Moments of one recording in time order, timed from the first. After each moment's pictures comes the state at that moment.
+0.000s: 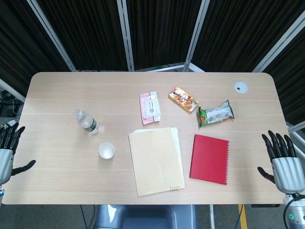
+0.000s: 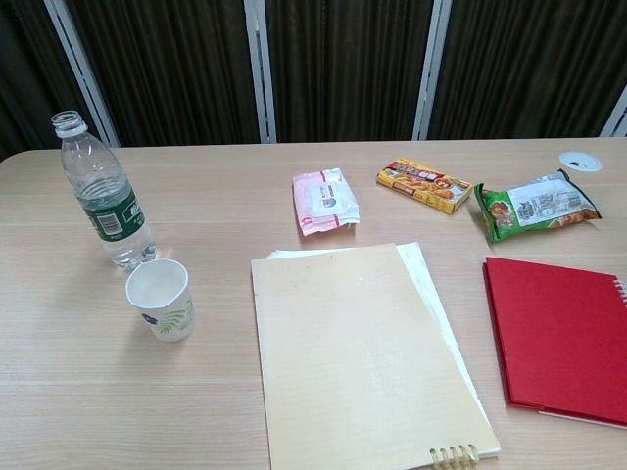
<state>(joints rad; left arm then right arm) -0.10 -1.17 -0.06 -1.55 1.53 1.54 0.03 0.07 -1.19 0.07 -1.48 -1.60 1.61 -0.11</state>
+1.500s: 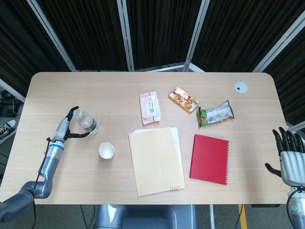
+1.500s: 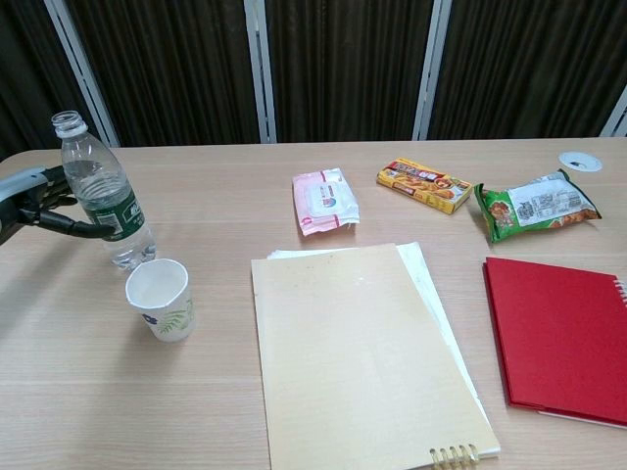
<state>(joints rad) -0.57 -1.74 -0.23 -0.79 1.32 0.84 -0.84 0.09 -1.17 0.12 -1.50 -1.43 1.49 -0.14</state>
